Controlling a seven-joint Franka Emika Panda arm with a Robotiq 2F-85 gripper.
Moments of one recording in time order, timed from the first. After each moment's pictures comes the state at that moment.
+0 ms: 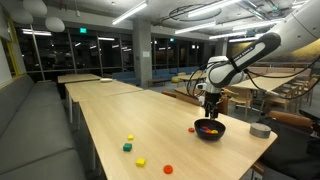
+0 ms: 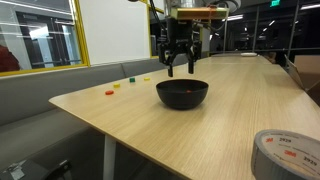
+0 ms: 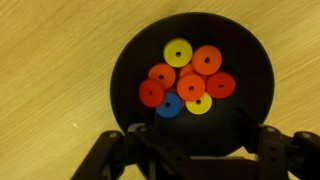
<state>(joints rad) -0.05 -0.12 -0.19 -2.36 -0.05 2.30 -1.02</state>
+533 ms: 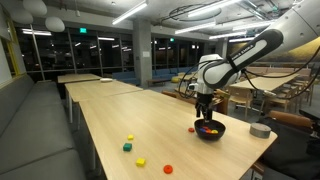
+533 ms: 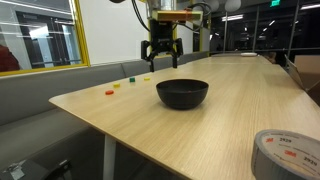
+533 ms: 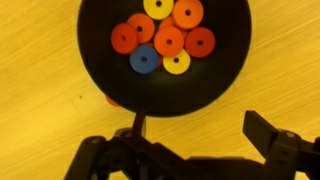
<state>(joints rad) -0.01 -0.13 -0.08 -2.36 -0.05 2.29 -0.98</state>
